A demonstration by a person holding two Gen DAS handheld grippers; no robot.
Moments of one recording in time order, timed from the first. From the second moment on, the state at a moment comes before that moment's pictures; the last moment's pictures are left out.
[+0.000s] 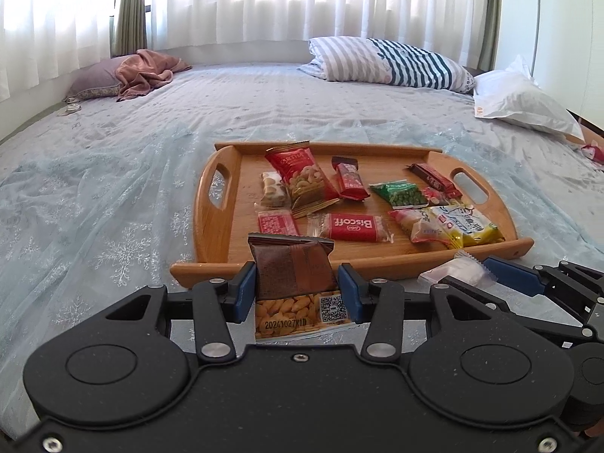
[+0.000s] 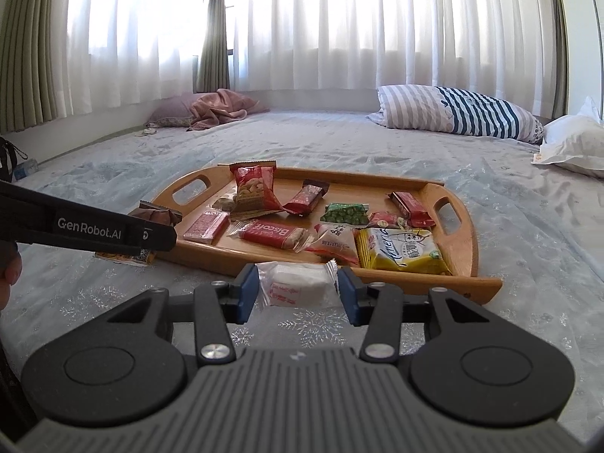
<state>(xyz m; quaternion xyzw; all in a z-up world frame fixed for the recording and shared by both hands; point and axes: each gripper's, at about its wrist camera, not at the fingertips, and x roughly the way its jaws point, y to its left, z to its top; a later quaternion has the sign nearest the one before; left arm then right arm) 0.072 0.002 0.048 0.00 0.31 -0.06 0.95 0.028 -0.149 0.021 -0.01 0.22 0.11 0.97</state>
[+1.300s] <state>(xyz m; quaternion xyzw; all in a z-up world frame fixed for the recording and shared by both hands) 0.156 -0.016 0.091 -0.02 0.29 -0.12 0.95 0.094 -0.170 0.057 -0.02 0.17 0.06 0.98</state>
